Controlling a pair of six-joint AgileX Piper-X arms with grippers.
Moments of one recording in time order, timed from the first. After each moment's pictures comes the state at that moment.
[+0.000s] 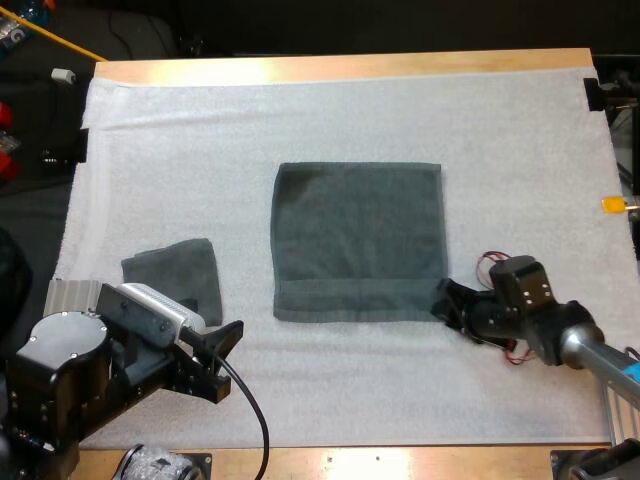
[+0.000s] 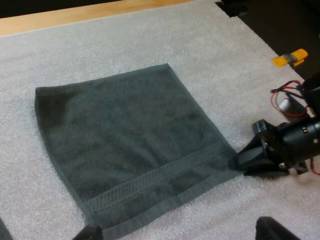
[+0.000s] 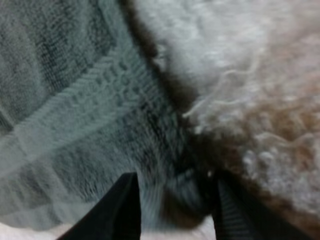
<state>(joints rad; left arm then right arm) -0.36 0.59 -1.13 1.28 0.28 -1.88 0.41 1.40 -0.44 0.14 -0.38 -0.80</state>
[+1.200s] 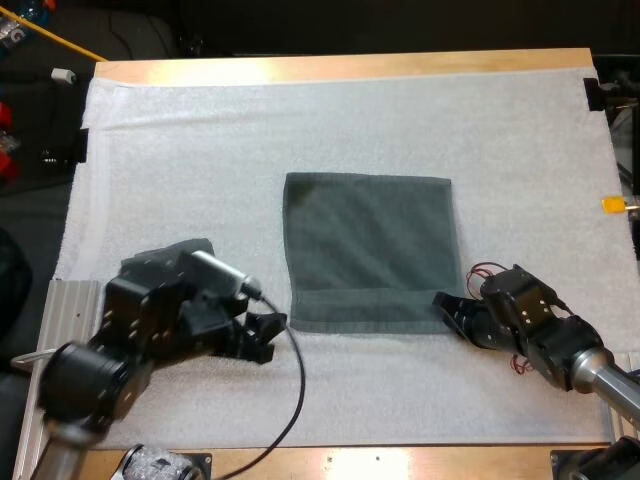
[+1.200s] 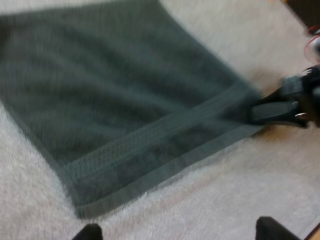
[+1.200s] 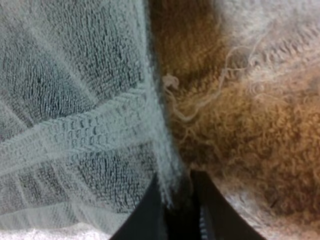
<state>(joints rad) -0.36 0.77 -0.88 1.08 0.42 -1.87 0.53 1.18 -0.44 0.34 -0.14 -0.87</state>
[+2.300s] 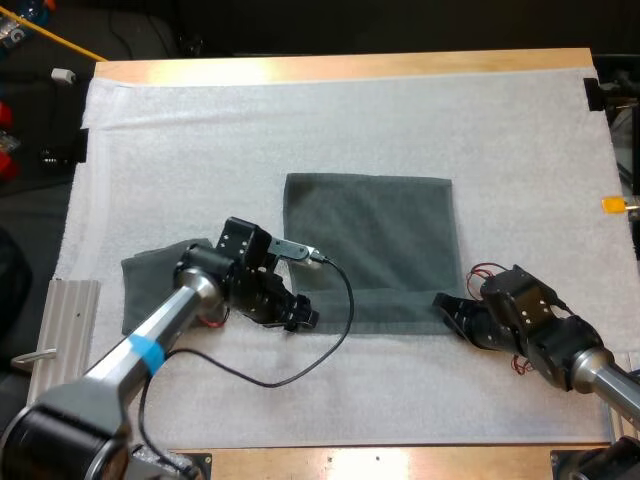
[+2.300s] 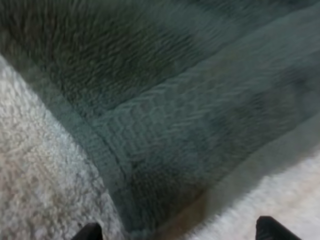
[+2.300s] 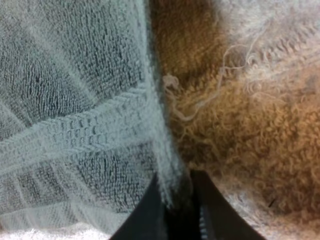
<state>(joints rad) -0.36 1.51 -0.78 0.78 0.44 -1.77 0.53 1.18 -0.44 0.35 -0.14 -0.87</state>
